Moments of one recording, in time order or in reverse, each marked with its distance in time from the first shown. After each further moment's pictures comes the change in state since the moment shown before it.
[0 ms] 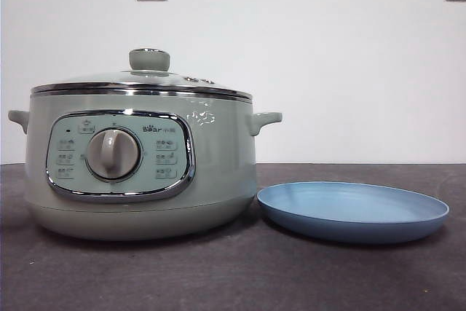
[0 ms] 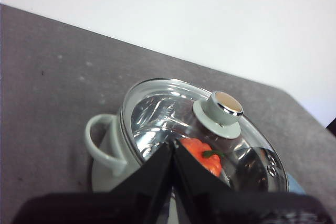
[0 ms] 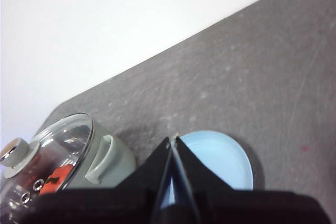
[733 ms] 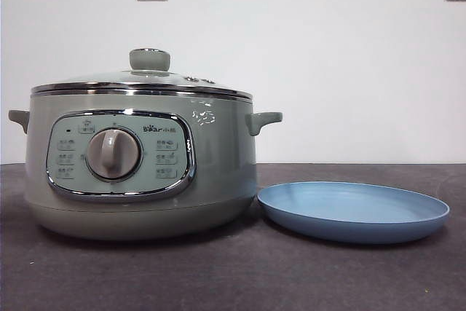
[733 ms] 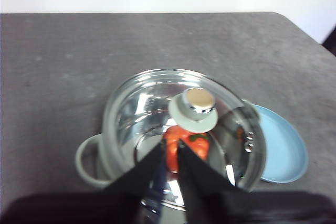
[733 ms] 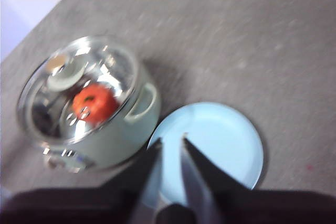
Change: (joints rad) left arm 0.000 0.401 0.560 -0.438 0.118 0.359; right arm 0.000 0.586 0.758 -0.579 -0.254 -0.484
